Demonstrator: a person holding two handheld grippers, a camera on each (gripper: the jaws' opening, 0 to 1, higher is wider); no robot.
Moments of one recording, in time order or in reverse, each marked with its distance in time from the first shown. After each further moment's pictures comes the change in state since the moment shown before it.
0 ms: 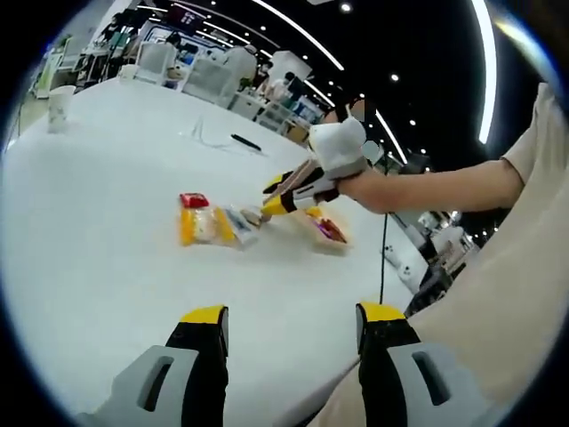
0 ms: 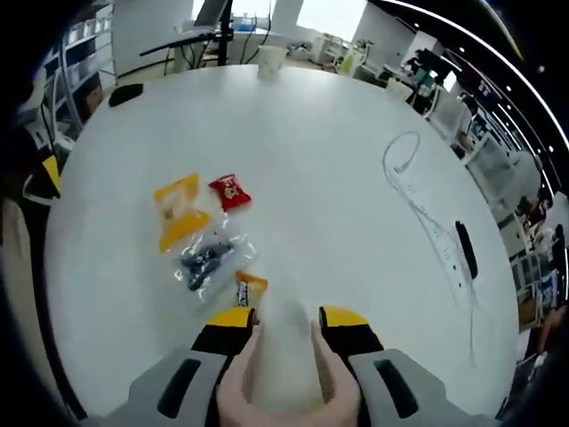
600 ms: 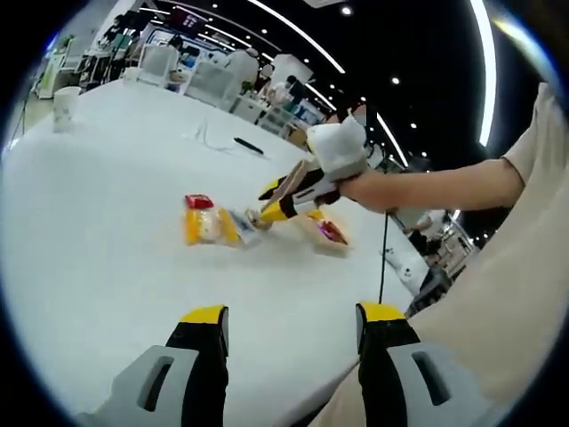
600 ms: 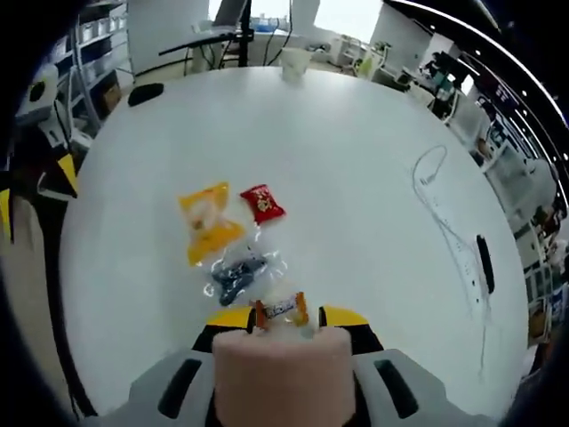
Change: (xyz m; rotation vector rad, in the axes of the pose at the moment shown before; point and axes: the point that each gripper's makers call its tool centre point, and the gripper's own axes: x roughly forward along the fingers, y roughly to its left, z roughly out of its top) left arm -0.008 0.002 -0.002 -0.005 -0.020 0.008; right arm 0.002 0.025 0.013 -0.038 -0.004 0.121
